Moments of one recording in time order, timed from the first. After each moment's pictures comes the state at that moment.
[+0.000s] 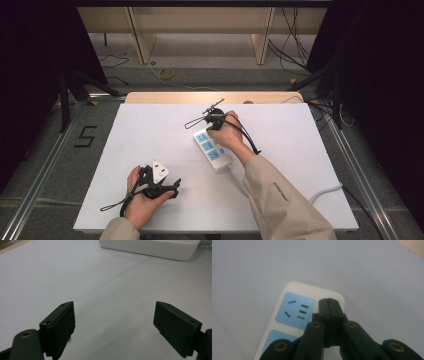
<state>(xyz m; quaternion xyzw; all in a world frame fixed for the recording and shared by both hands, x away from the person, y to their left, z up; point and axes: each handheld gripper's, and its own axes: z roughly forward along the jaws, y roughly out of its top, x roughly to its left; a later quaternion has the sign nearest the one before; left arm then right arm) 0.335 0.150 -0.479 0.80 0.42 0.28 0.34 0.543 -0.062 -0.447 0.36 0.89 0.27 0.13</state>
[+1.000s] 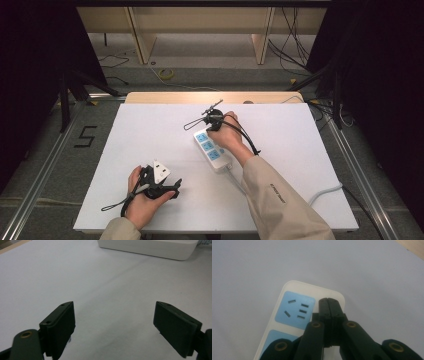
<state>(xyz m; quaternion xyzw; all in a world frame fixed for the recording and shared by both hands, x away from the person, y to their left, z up) 0.335 0.148 -0.479 0.80 0.42 0.28 0.33 0.540 -0.059 -0.448 0.36 0.89 0.26 0.14</state>
